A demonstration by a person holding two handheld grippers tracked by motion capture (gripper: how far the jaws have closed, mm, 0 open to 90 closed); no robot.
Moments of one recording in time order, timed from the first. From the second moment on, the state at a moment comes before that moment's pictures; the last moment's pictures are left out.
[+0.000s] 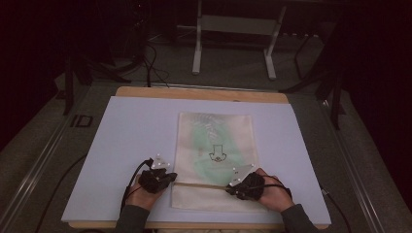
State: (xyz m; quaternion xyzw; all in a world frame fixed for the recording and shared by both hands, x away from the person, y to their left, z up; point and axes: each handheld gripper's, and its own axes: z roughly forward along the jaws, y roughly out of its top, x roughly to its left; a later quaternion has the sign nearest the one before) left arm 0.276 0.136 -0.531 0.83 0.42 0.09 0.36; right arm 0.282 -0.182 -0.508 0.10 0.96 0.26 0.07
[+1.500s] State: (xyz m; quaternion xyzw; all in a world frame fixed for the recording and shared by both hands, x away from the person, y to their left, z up) left arm 0.275 0.136 -0.531 0.83 0.42 0.09 0.36; right arm 0.281 -0.228 -0.501 0.14 0.95 0.26 0.07
